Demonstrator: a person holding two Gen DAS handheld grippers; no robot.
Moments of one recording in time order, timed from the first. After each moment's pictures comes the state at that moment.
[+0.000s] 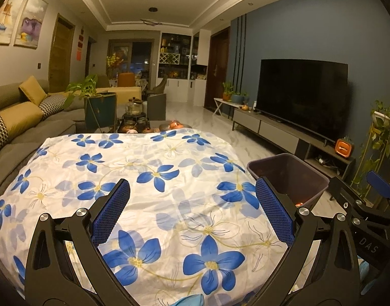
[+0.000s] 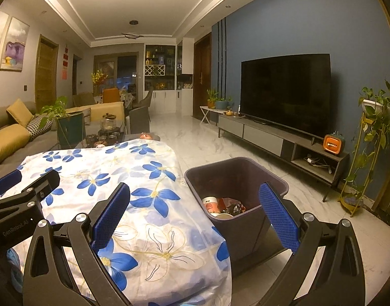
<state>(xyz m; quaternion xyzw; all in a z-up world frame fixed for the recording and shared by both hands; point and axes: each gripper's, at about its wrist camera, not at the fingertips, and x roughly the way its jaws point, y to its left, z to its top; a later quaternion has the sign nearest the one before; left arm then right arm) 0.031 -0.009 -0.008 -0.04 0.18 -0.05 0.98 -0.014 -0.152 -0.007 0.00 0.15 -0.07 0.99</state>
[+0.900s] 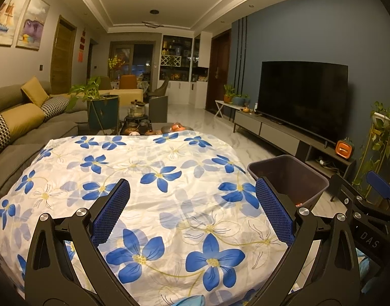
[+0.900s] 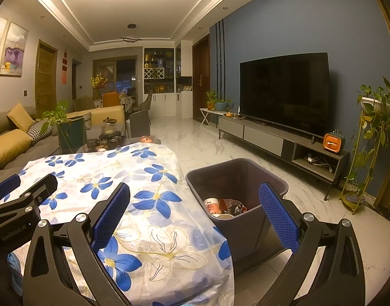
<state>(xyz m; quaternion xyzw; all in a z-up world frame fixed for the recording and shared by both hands) 0.021 -0.003 -0.004 -0.04 0.17 -0.04 0.98 -0.020 -0.148 -0.004 0.00 0.15 -0.07 0.99</state>
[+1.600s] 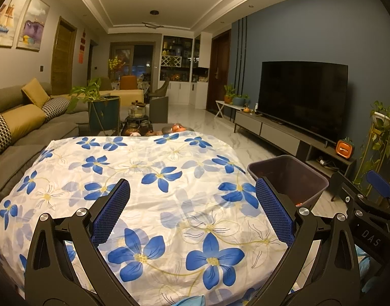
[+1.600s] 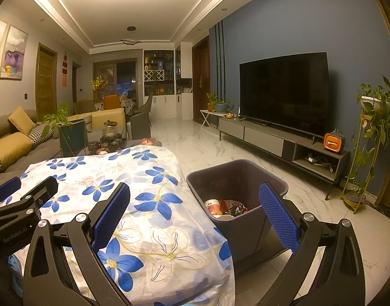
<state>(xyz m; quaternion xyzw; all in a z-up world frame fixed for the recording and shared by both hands) 0.018 -0.004 0.000 -0.03 0.17 -0.04 0.98 -0.022 -0.150 -0.002 0.01 0.14 -0.07 0.99</state>
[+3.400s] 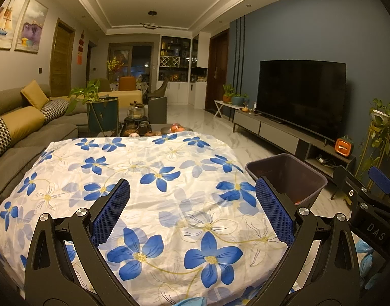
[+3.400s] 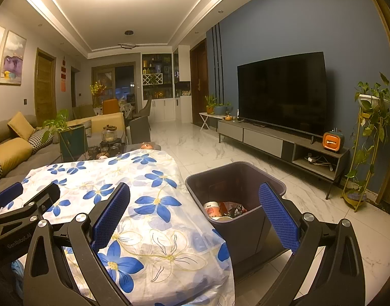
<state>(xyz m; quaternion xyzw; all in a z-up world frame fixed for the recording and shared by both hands) 0.016 -0.004 0.002 -0.03 0.17 -0.04 0.98 -0.026 -0.153 -0.001 0.02 0.13 -0.07 0.99</state>
